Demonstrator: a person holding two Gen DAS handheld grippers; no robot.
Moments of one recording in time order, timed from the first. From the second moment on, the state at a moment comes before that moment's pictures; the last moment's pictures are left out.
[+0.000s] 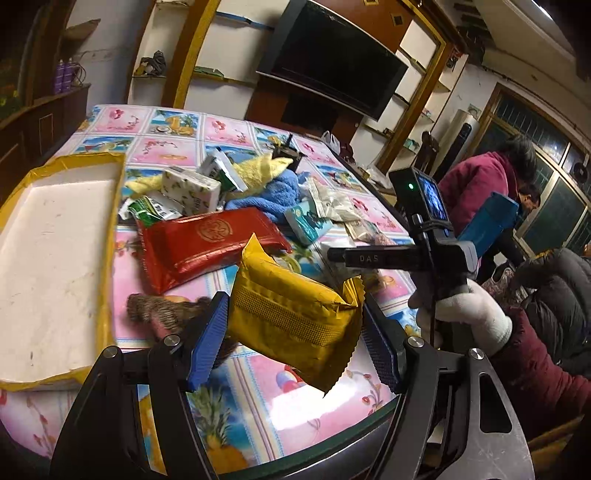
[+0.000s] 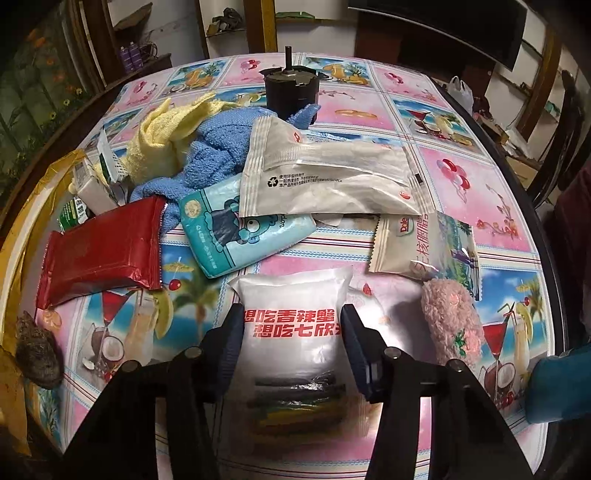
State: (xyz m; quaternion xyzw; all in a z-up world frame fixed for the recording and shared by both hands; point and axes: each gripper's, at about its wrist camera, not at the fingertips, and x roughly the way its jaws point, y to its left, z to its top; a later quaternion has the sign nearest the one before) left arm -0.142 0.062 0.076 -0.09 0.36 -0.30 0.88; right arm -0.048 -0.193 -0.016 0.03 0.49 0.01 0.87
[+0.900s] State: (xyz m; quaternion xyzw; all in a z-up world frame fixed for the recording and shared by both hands) left arm -0.026 0.220 0.113 -0.18 0.35 -0.16 0.91; right arm -0.021 -0.011 0.081 0.03 0.38 0.25 0.89
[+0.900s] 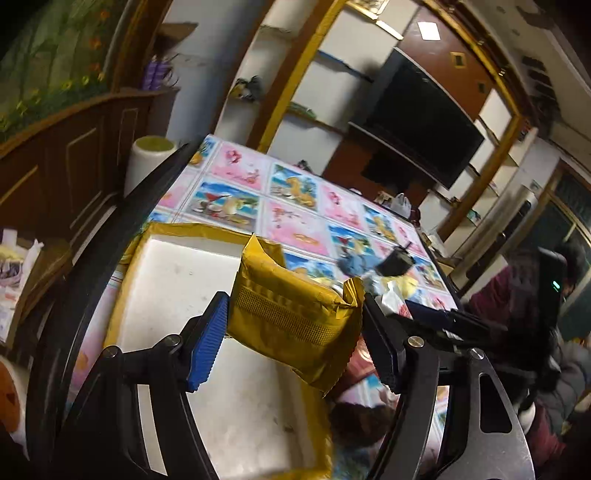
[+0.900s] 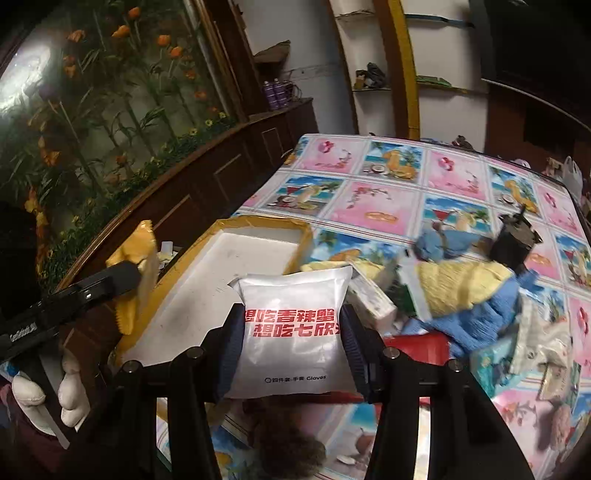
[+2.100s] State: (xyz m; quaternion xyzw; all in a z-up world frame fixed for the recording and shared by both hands) left arm 0.066 0.298 0.059 -0.35 0.41 -0.13 0.83; right arm 0.050 0.051 0.055 0.02 0.39 0.28 0.88
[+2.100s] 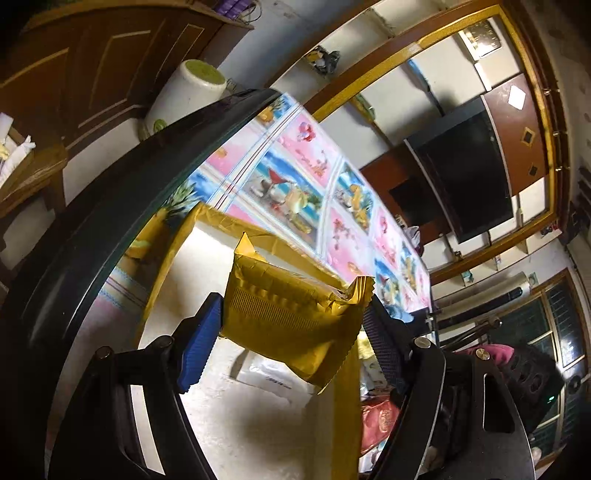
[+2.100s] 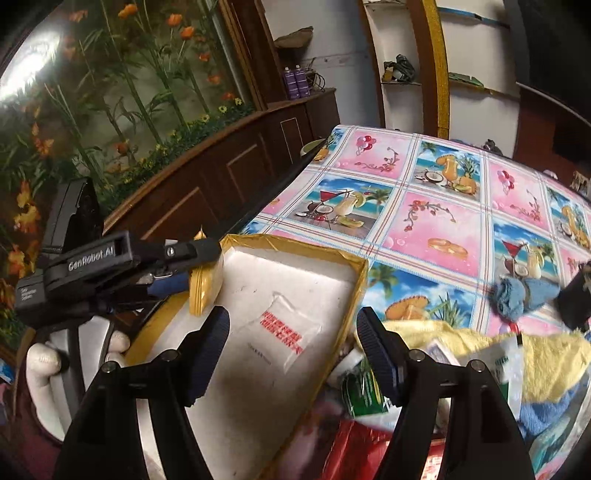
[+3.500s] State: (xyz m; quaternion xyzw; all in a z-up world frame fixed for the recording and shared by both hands) left arm -0.084 0.046 0.036 -0.03 0.48 -0.22 0.85; right arm -0.084 -0.211 0.001 0.18 0.38 0.12 0.90
